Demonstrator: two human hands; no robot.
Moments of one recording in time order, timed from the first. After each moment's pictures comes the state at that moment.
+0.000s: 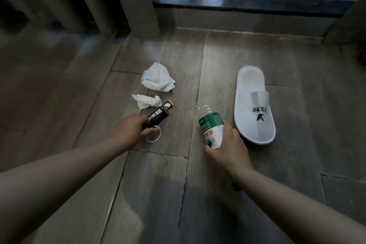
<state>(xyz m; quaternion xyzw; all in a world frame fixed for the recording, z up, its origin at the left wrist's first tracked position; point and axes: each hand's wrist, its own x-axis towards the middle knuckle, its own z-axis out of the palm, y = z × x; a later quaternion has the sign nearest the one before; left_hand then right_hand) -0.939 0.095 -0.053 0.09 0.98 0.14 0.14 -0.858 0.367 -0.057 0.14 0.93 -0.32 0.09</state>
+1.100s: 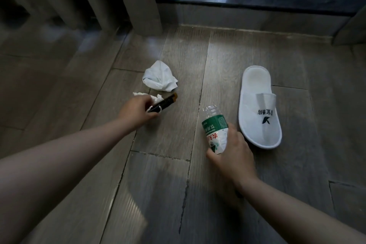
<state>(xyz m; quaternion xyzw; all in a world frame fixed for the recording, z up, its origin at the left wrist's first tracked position) -0.982 0.112 -0.042 0.03 0.97 0.20 0.11 -0.854 0.367 -0.062 0.14 0.94 -0.30 0.06</state>
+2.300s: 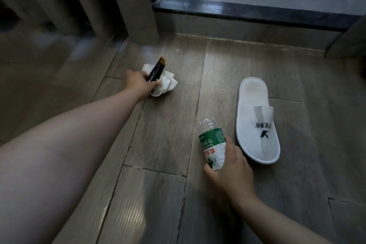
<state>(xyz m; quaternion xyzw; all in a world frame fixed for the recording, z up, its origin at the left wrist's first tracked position) -1.088 0.130 -0.040 -0.14 0.94 0.31 0.06 -0.855 0.364 -0.061 0.15 0.94 -0.29 0.06</state>
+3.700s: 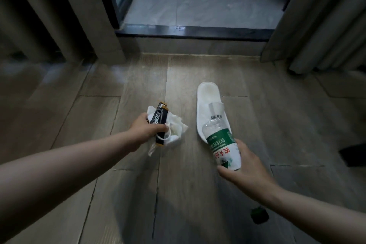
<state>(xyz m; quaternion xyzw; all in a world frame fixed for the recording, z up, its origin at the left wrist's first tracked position) -0.952 0.211 -0.018 -0.07 0.81 0.52 0.25 -0.776 0.458 0.026 0.16 0.89 -0.42 0.07</state>
